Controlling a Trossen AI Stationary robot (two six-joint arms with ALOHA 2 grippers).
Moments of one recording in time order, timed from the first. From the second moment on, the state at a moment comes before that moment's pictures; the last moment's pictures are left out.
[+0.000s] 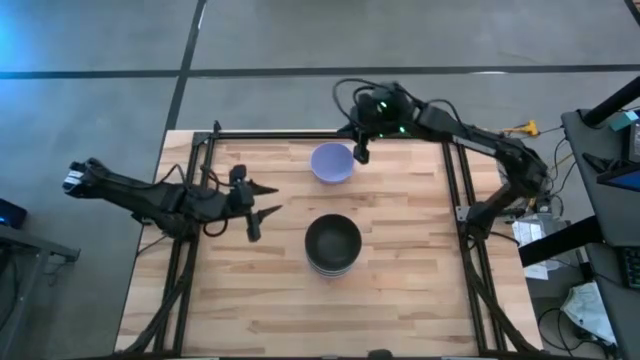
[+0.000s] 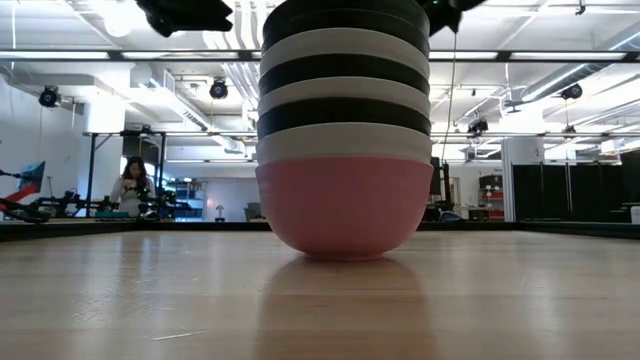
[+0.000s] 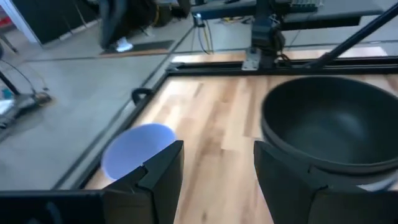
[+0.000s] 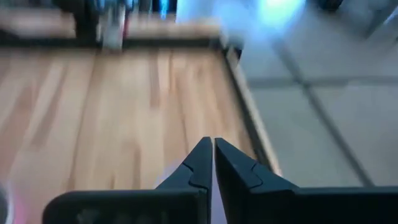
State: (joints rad) left arm -0.25 0.90 0.79 -0.20 -0.56 -0.04; right arm -0.50 1.56 1.43 -0.40 -0.27 -0.29
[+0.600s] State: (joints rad) left arm -0.22 0.83 0.78 -0.33 -0.56 -0.02; right arm -0.49 1.94 1.96 -1.30 -0.24 -0.73
